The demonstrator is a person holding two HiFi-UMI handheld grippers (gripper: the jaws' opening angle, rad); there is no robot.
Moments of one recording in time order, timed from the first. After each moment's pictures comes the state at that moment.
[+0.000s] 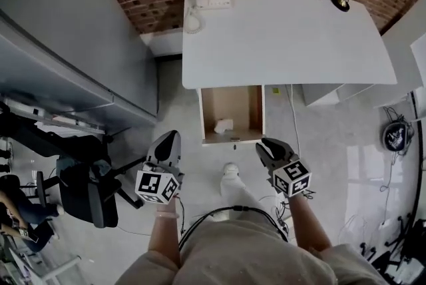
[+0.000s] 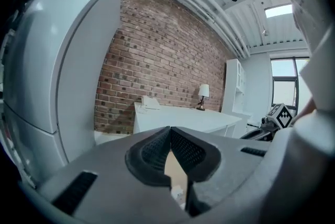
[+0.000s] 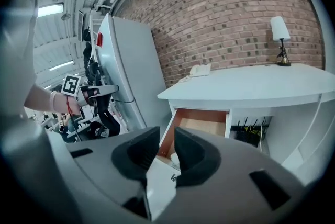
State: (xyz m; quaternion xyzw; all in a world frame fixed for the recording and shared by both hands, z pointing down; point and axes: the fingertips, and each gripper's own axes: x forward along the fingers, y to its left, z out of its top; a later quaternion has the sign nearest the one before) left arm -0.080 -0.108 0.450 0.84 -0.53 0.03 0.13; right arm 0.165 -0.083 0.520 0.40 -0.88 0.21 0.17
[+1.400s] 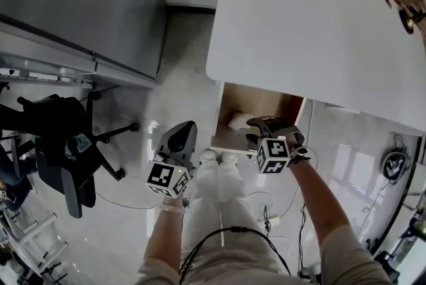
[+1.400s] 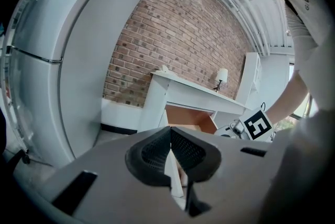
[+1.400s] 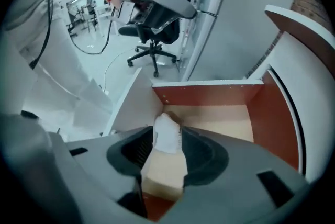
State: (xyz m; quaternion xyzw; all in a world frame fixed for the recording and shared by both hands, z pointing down) left arm -0.099 -0.169 0.642 0.80 -0.55 0.05 0.24; right arm 0.063 -0.157 0.764 -0.05 -0.82 -0.13 0.56
